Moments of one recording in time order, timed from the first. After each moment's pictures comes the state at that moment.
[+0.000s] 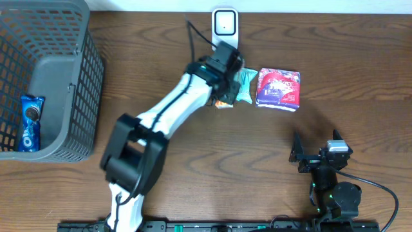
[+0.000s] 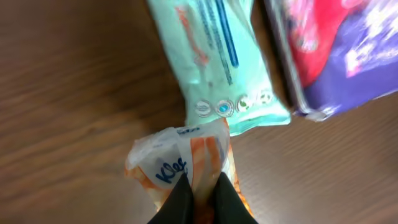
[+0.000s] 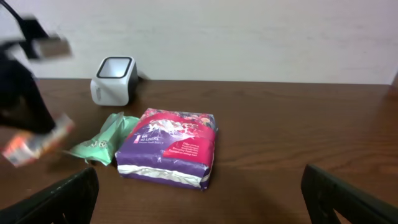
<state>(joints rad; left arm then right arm) -0.58 2.05 1.60 -0.67 0.12 -0.11 0.02 0.01 0.01 -0.07 -0.03 0.02</state>
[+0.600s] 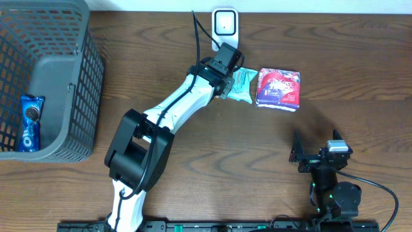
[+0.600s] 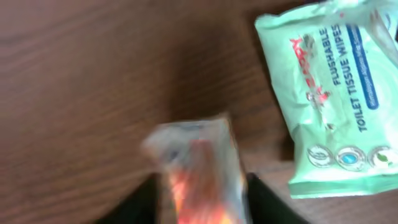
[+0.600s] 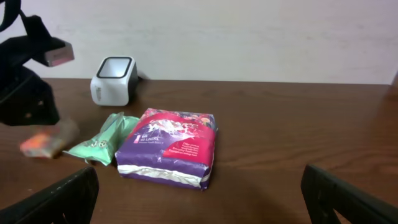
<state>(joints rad) -0.58 2.09 1.59 -0.57 -0.22 -0.05 0.02 0.01 0.01 -0.07 -0.03 0.02</state>
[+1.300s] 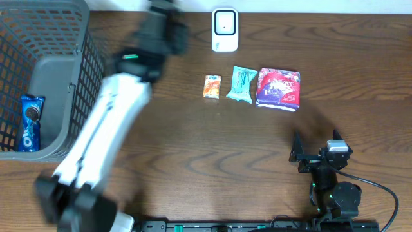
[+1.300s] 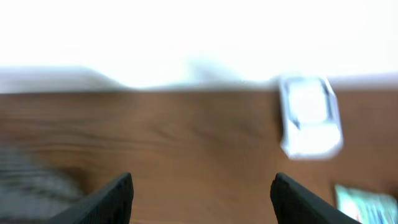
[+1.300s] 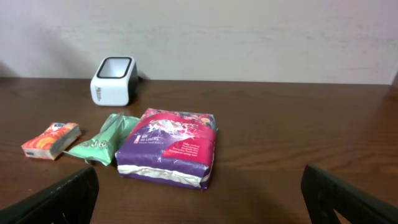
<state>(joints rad) -0.25 1.62 1.60 -0.52 -0.24 -0.14 0.02 0.01 0.01 -0.07 -0.03 0.02</state>
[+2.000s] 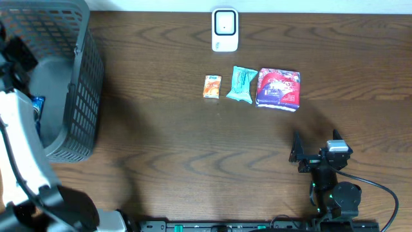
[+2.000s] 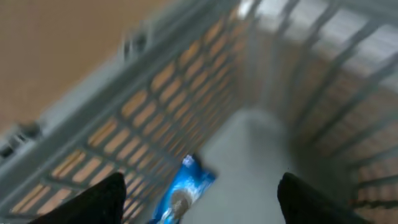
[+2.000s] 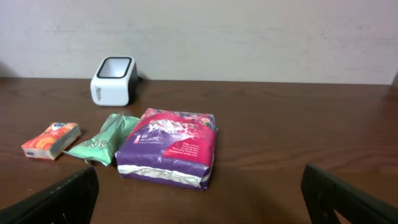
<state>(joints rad) 0.51 1.63 1.58 -0.68 -0.25 -0.05 0.02 0.01 0.01 -0.07 -0.03 0.02</state>
